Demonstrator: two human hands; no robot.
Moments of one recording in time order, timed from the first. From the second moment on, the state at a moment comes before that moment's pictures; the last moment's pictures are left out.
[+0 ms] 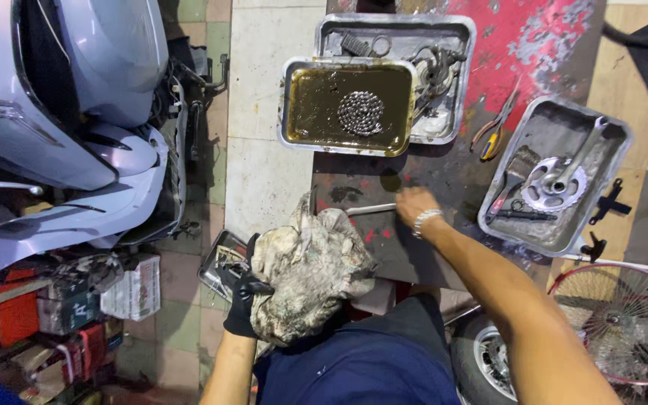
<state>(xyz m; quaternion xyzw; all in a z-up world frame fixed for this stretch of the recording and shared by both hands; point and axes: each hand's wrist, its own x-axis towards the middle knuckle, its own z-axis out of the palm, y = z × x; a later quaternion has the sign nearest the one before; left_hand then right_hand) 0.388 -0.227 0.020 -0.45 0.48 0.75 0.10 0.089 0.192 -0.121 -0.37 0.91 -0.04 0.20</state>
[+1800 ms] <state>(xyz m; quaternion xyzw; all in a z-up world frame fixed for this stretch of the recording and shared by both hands) -0.098 -0.107 -0.019 0.30 0.95 0.08 0.07 0.207 0.182 0.074 0.03 0.93 -0.32 0.18</state>
